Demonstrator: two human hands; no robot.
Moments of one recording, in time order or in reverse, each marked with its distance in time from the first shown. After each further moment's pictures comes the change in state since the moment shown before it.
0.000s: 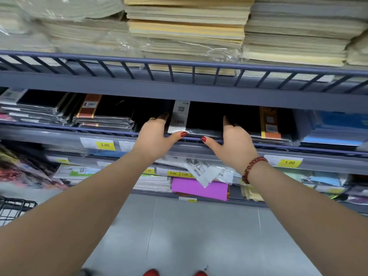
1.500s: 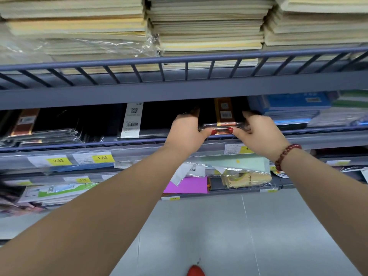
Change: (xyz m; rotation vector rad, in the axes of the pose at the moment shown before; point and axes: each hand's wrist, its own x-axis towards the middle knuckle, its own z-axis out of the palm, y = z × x) left_hand 0.012 0.141 0.070 -0.036 -0.141 0.248; right_hand -0.021 0.126 -0.051 0.107 -0.038 0.195
